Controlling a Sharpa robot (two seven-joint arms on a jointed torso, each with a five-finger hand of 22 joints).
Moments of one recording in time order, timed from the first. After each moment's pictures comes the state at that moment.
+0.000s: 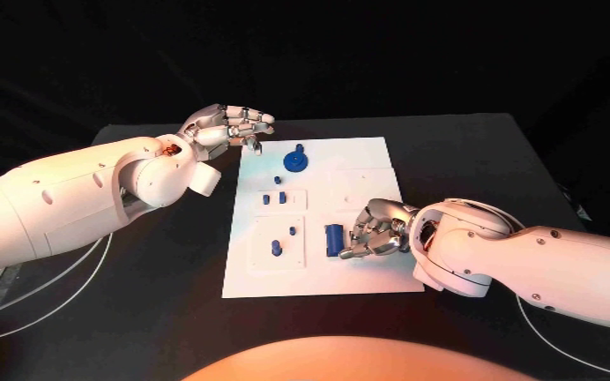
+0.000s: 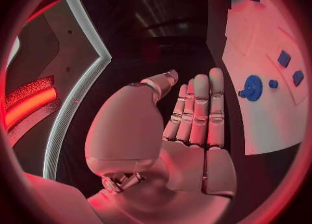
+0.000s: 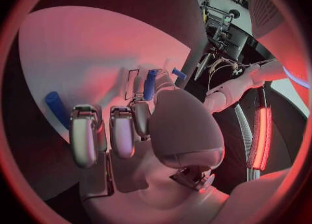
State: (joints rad) left arm 1.17 -0.89 -0.02 1.40 -0.15 -0.01 0.30; left_hand 1.38 -0.19 0.54 0.06 0.08 0.82 0.21 0.30 0.31 0.93 0.14 0.44 0.21 1.02 0.06 1.08 0.52 0.17 0.94 0.16 0.83 0.64; right arm 1.13 -0.87 -0.18 1.81 -1.15 -0.21 -0.50; right_hand 1.30 -0.06 -0.05 0.29 0.06 1.02 0.05 0.48 0.54 1.45 -0.02 1.26 1.34 1.47 -0.08 1.51 1.31 0.03 1.47 0.03 1.50 1.31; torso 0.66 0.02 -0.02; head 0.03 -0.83
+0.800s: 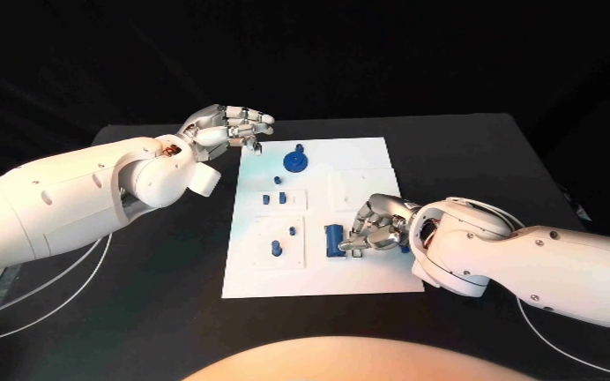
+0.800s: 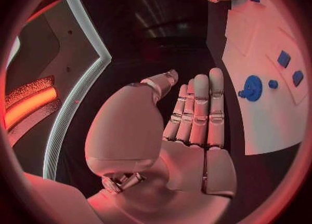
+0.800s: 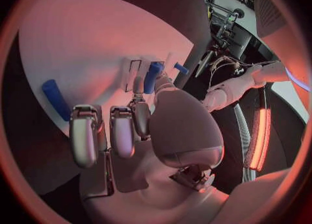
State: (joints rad) left arm 1.17 -0.89 -0.02 1.40 -0.15 0.00 0.30; left_hand 1.38 -0.19 0.54 0.06 0.08 0.82 0.21 0.30 0.31 0.93 0.14 0.44 0.21 1.02 0.06 1.08 0.52 0.17 0.94 0.16 0.83 0.64; right arm 1.13 -0.87 -0.18 1.81 -1.19 -0.26 -0.51; right_hand 1.28 -0.02 -0.03 0.29 0.06 1.02 0.05 0.48 0.55 1.45 -0.02 1.27 1.35 1.47 -0.08 1.51 1.31 0.03 1.47 0.03 1.50 1.31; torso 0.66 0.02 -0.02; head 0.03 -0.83
